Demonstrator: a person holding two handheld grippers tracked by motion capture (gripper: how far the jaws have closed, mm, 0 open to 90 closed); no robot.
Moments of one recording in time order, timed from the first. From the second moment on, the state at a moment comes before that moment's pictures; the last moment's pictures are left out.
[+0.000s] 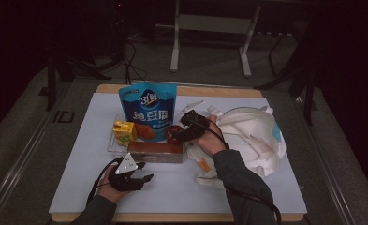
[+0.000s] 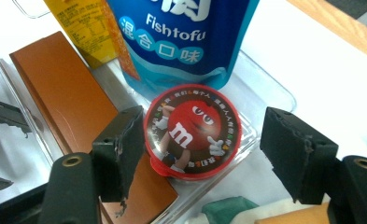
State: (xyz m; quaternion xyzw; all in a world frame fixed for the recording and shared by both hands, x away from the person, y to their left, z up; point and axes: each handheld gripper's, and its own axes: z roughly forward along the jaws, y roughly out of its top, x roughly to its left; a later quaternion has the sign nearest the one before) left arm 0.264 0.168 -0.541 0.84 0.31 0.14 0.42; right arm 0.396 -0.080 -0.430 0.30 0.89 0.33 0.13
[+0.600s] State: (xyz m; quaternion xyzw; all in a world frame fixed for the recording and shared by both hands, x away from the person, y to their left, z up) left arm 0.265 0.169 -0.541 0.84 0.31 0.14 0.42; right arm 0.387 -0.102 -0.418 0.29 0.89 0.32 0.14
